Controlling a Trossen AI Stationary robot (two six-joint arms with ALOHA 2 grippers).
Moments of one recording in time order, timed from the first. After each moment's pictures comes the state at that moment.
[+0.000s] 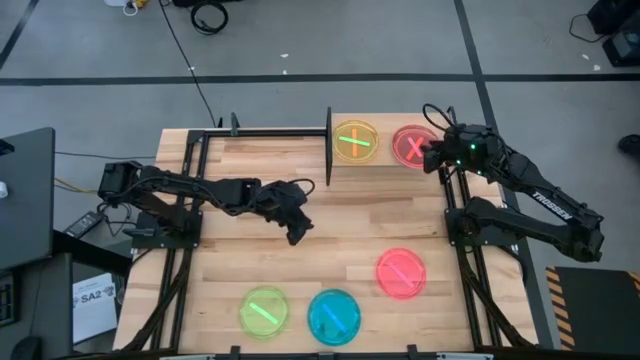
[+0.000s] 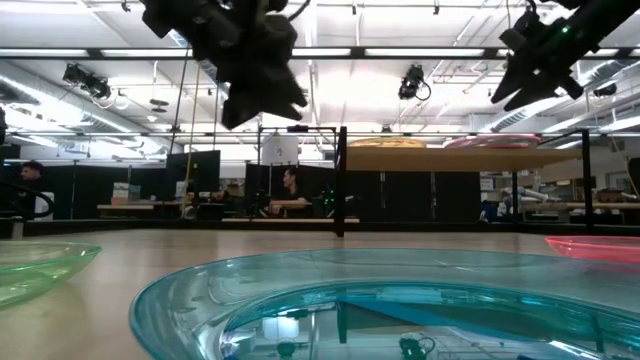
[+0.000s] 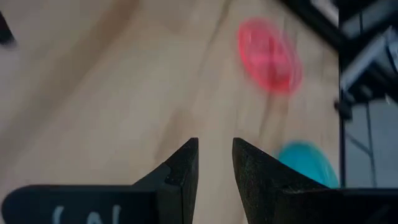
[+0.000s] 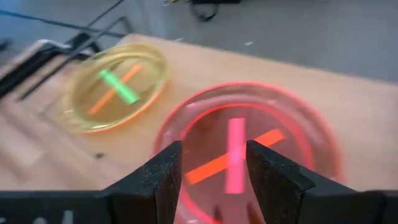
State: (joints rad) left arm -0.01 1.47 0.95 -0.16 0.07 -0.58; right arm -0.70 0.56 0.72 -0.69 0.16 0.36
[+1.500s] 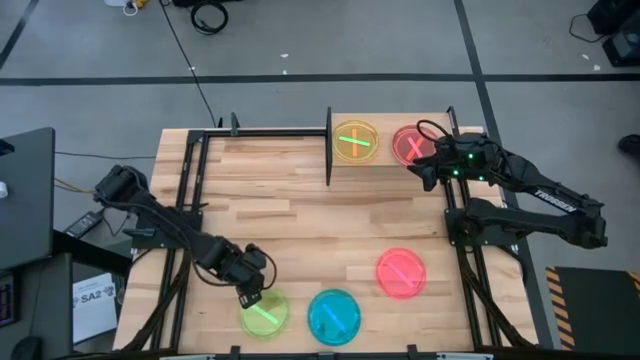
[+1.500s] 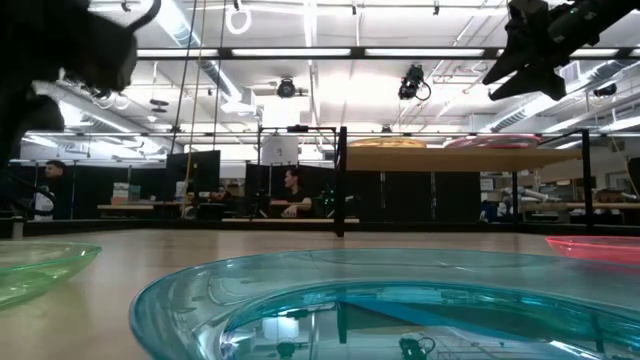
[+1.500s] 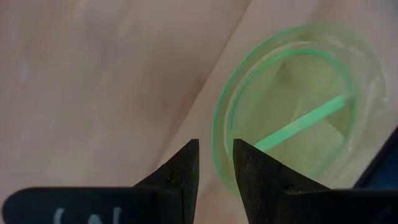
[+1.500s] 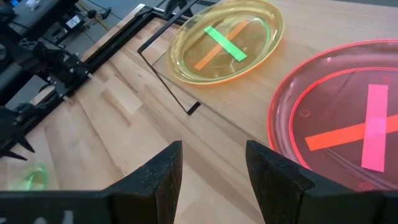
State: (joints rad) left arm -0.60 1.49 0.89 -0.65 0.00 -1.14; right arm -0.50 0.56 0.72 -0.69 -0.05 0.45
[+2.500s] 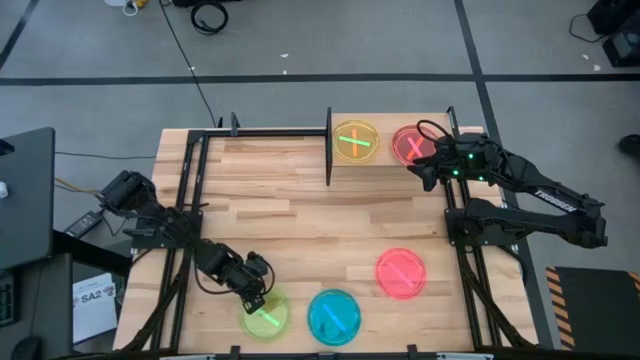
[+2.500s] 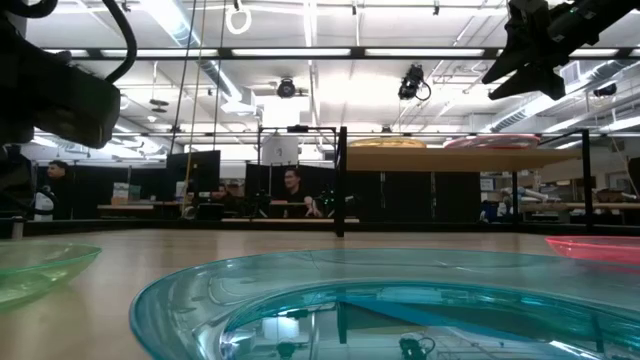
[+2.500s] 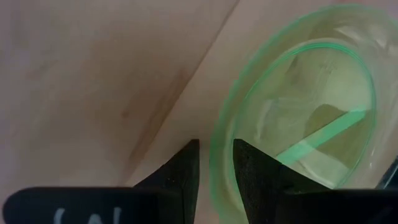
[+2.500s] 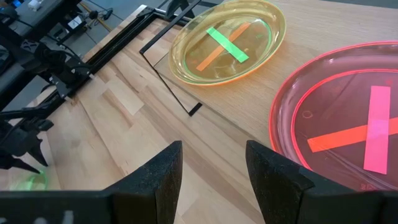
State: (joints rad) left arm -0.64 1.59 0.73 -0.31 0.02 -1.25; right arm -0.50 0.56 0.72 -0.68 -0.05 0.45
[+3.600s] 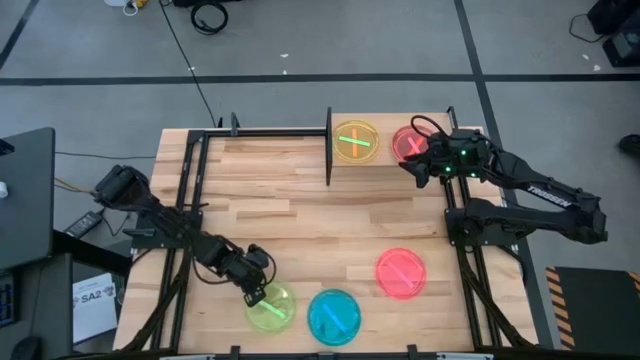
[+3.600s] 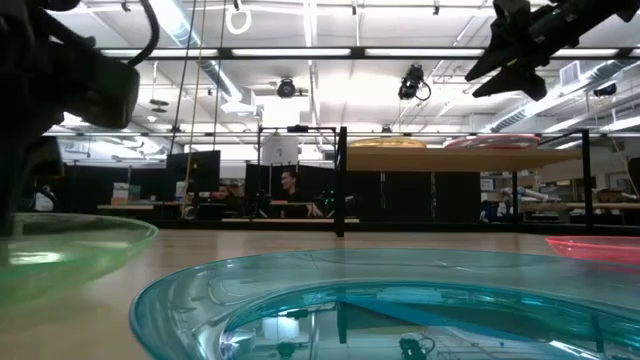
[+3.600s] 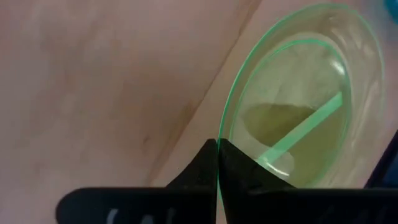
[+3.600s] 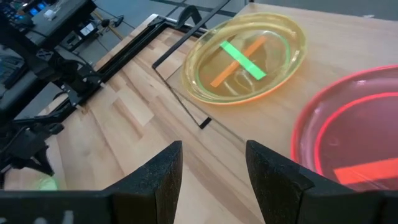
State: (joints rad) left arm -0.59 1.50 0.72 -0.35 -0.01 -1.17; right arm -0.50 0.64 0.72 -0.56 -0.07 0.45
